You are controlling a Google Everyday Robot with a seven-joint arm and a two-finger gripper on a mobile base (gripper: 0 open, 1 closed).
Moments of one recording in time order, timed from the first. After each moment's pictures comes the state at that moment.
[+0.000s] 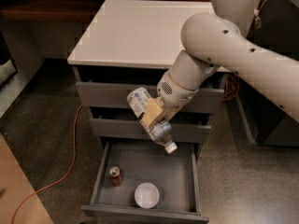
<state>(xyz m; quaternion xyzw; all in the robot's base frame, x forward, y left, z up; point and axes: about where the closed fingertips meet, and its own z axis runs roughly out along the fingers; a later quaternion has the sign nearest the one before) 0.503 -0.035 0.795 -0.93 -0.29 -0.05 0.21</state>
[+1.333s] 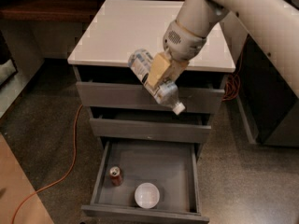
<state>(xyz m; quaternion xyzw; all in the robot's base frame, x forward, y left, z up) 0.553 -0.052 0.891 -0.92 -0.33 -0.05 0.21</state>
